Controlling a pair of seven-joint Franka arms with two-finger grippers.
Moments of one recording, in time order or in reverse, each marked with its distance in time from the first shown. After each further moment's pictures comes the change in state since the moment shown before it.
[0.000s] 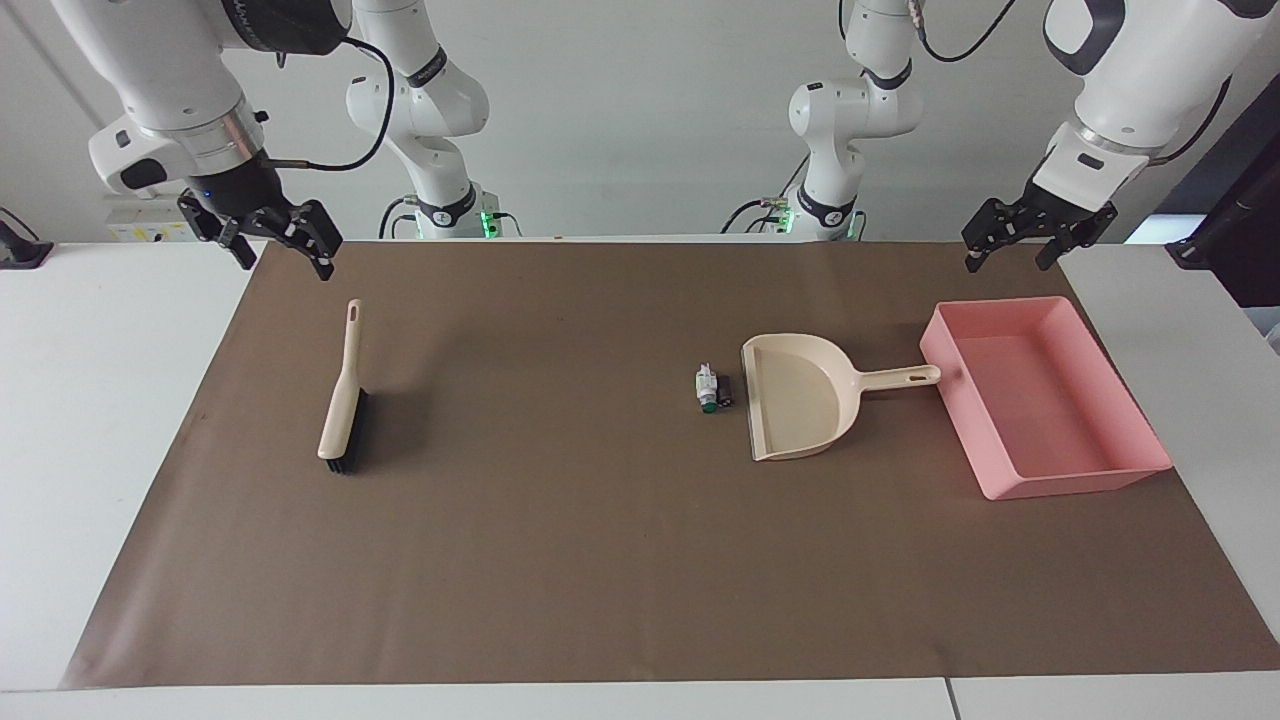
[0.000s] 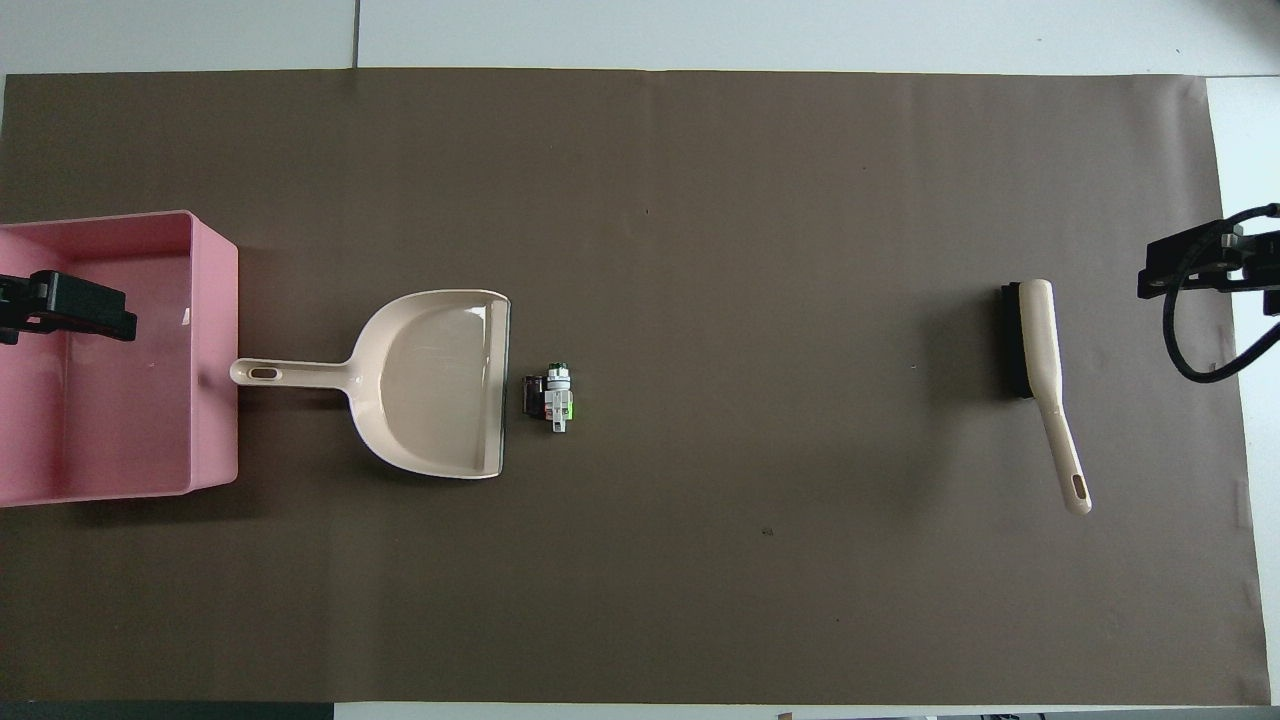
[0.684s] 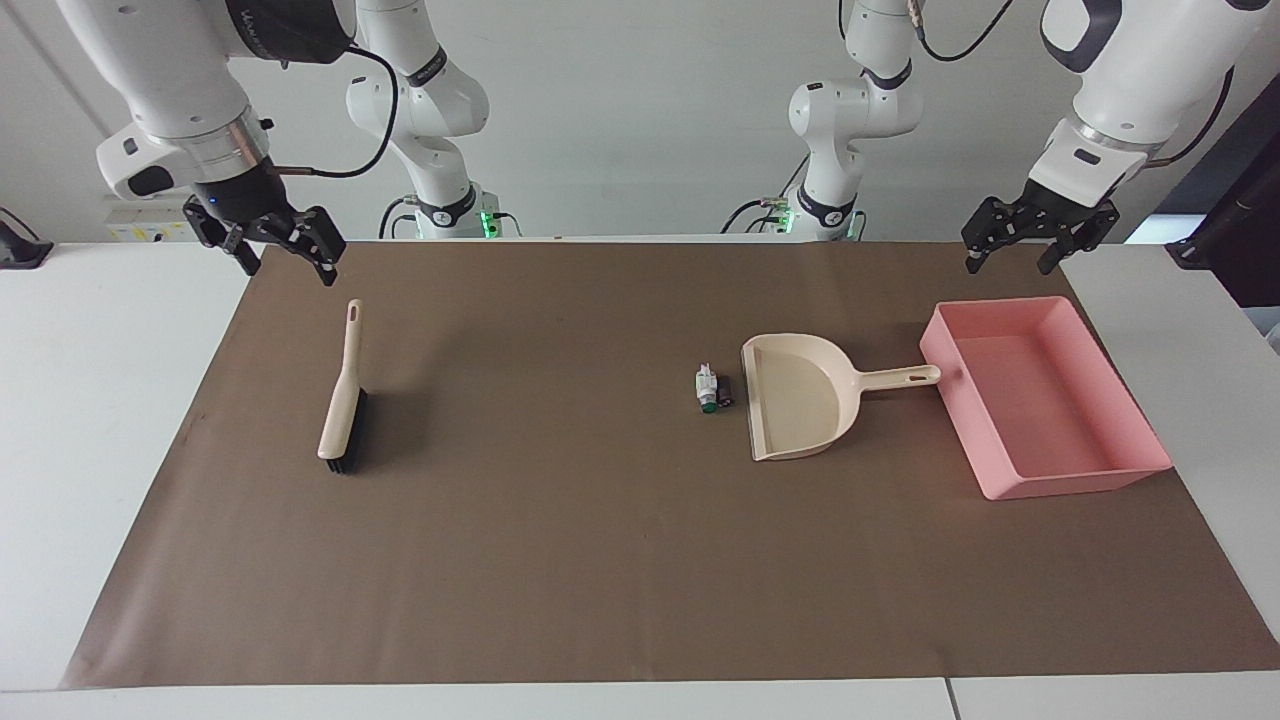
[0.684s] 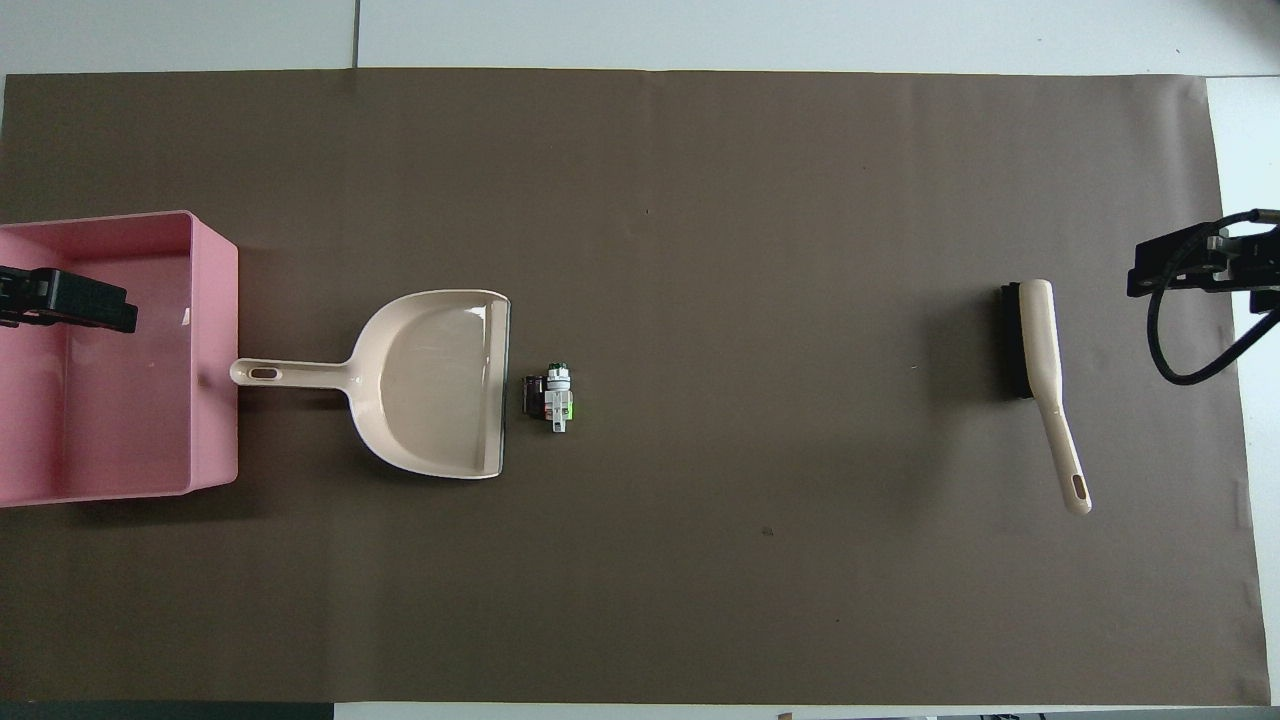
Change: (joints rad) left arm -0.001 -0.001 -0.004 0.000 0.001 0.053 0.125; right arm 0.001 -0.018 0.000 -0.068 0.001 0.079 0.000
